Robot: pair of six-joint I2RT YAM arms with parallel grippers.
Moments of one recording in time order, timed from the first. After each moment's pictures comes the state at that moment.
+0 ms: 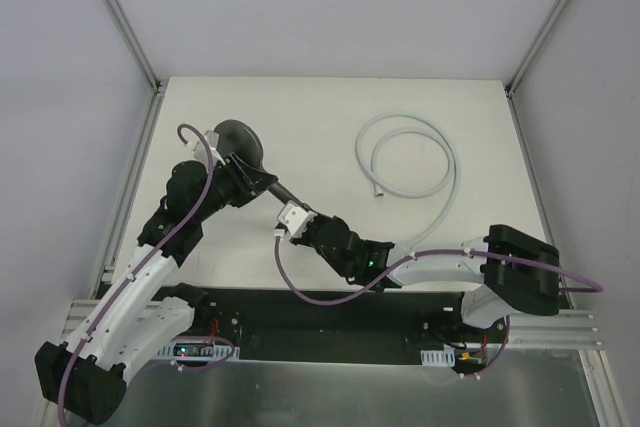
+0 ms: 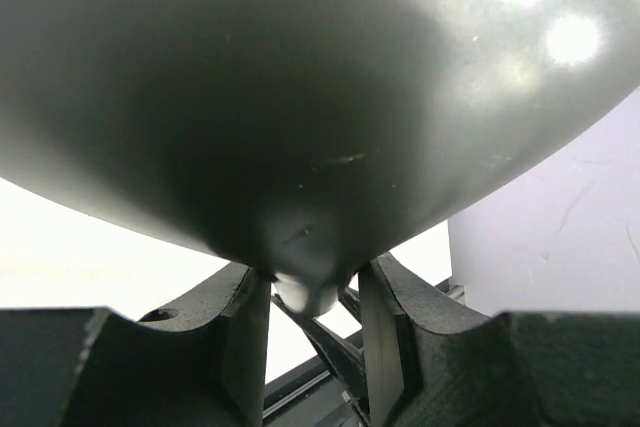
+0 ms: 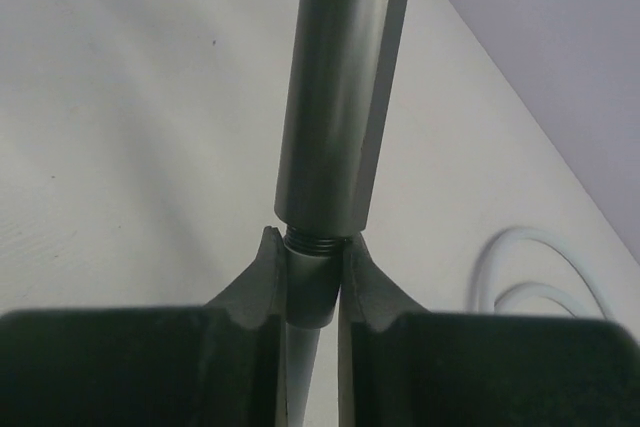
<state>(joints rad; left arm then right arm) -0.37 0.77 0.66 -0.21 0.27 -0.92 1.33 1.52 0.76 0.50 0.60 -0.40</state>
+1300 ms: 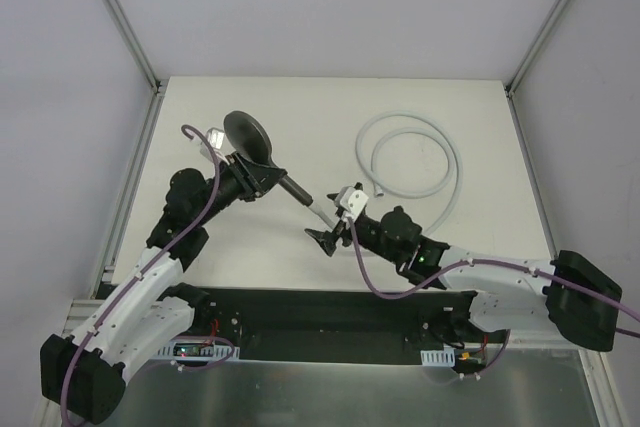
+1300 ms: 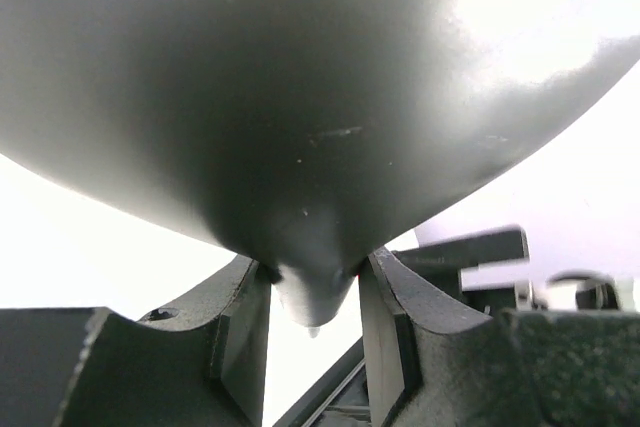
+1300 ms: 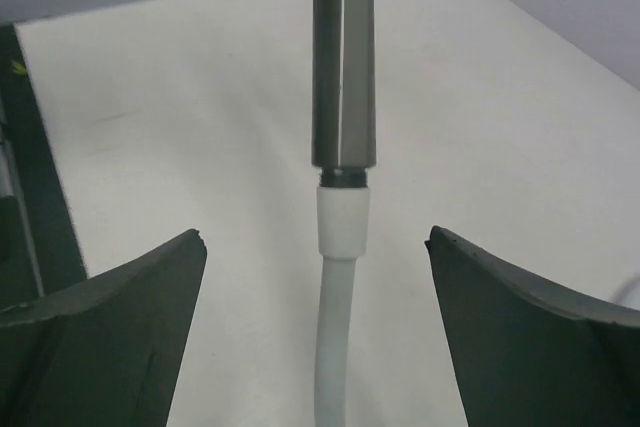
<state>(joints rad) -0.38 0.77 0.52 0.21 0.38 -0.88 1.05 1.15 0.49 0.61 -0.02 -0.05</state>
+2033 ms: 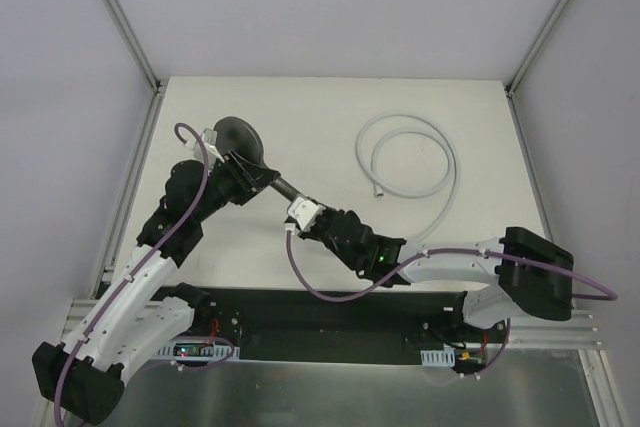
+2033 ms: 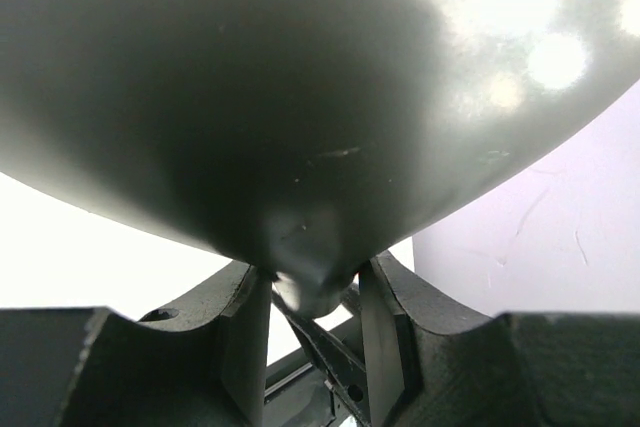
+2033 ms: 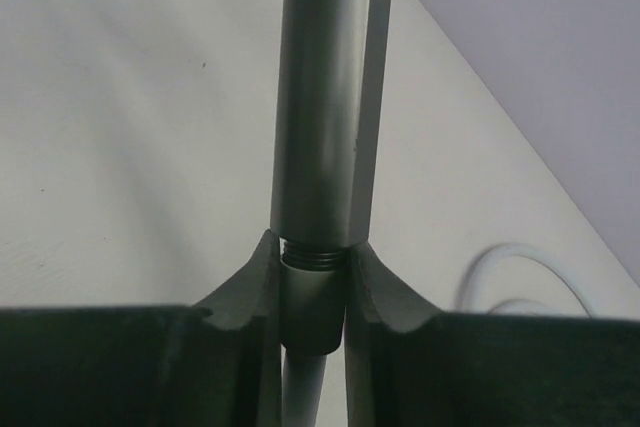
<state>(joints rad) -0.39 0.76 0.68 -0.20 0.25 -1.02 1.28 1.45 0.72 0.54 0.55 -0.44</state>
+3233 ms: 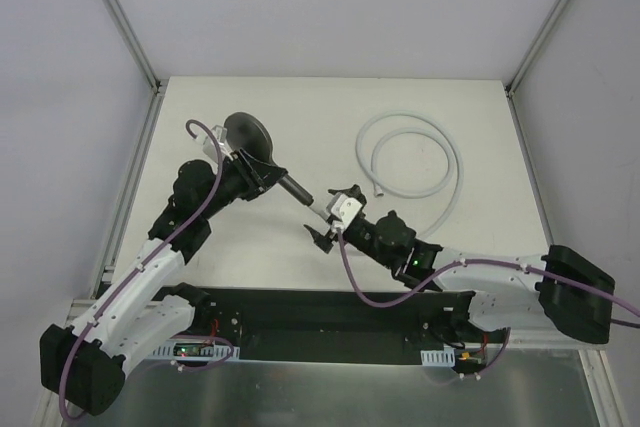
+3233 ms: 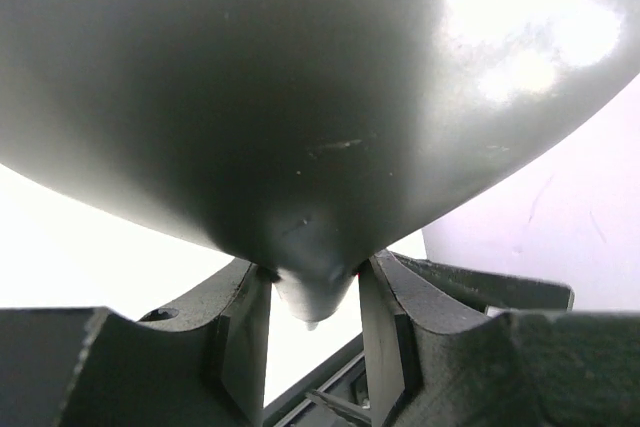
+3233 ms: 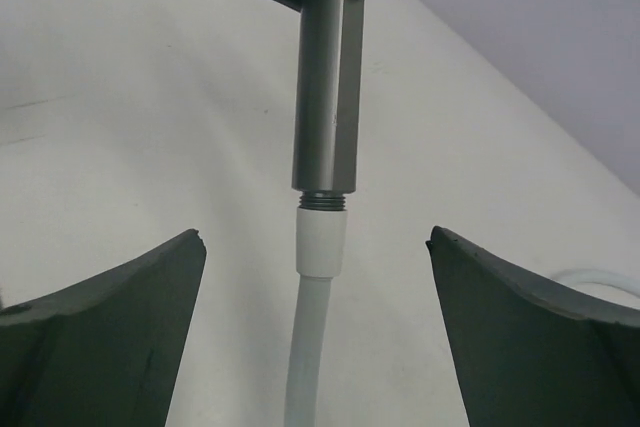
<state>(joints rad) -0.40 0.84 0.61 0.03 0.30 -0.92 1.13 1.18 0.48 0.66 0.15 -0.21</state>
